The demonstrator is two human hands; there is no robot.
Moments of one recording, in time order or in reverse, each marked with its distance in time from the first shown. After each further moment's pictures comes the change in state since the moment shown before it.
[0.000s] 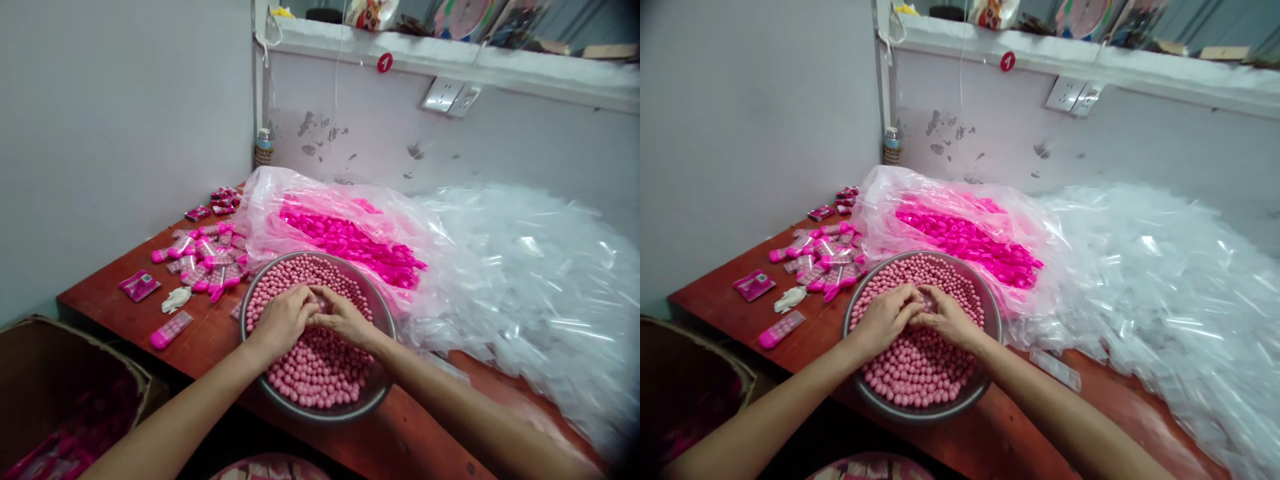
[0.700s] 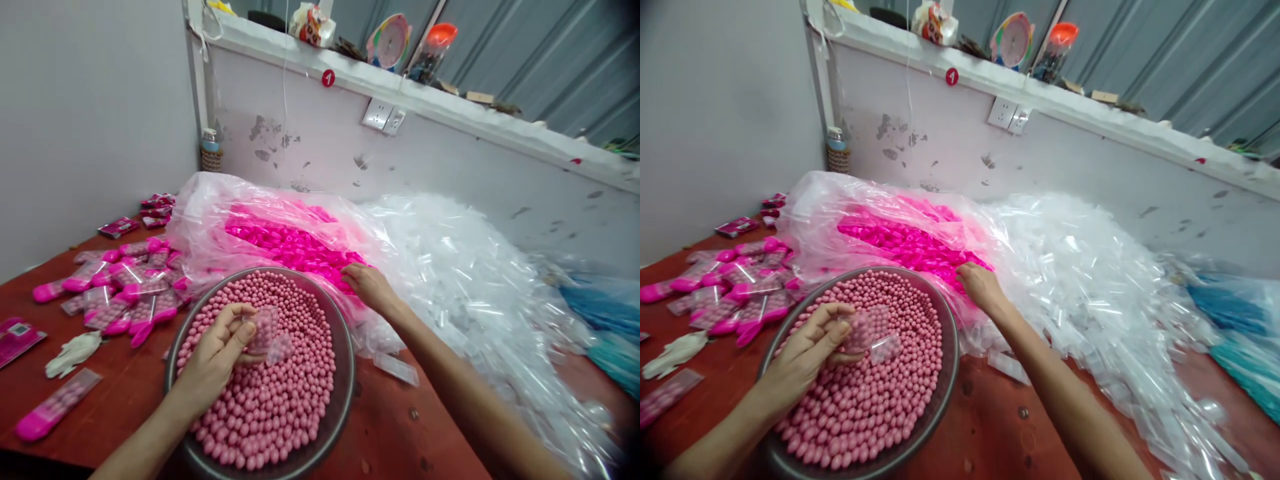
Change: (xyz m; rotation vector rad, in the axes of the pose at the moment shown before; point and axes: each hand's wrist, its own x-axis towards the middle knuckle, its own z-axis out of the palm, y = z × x) left_hand -0.005 -0.005 -0.004 -0.919 -0.051 -0.431; right_hand -0.011 -0.014 -0.149 -1.353 0.254 0.162
